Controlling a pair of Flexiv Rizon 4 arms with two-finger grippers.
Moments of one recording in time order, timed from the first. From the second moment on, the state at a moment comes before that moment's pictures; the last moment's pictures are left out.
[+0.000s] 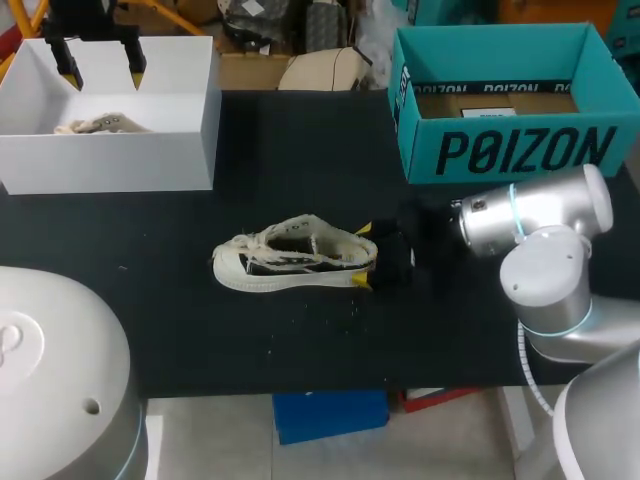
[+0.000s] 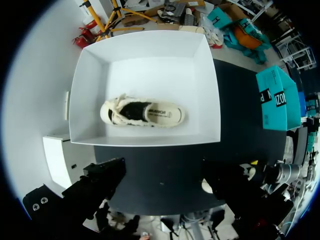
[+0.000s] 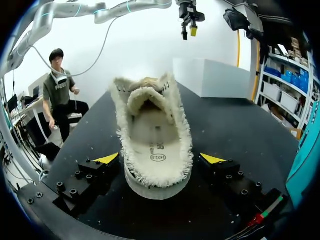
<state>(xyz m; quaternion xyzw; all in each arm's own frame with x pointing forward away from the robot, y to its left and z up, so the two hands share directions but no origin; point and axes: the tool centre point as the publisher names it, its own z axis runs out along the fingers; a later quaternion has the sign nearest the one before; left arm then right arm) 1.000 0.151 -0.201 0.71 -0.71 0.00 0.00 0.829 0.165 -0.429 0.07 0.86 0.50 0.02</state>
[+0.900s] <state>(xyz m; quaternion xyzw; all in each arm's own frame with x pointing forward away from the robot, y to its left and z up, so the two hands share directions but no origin) 0.997 0.152 -0.202 0.72 -0.69 -0.01 -0.01 0.834 0.177 -0.439 0.05 0.86 0.51 0.02</state>
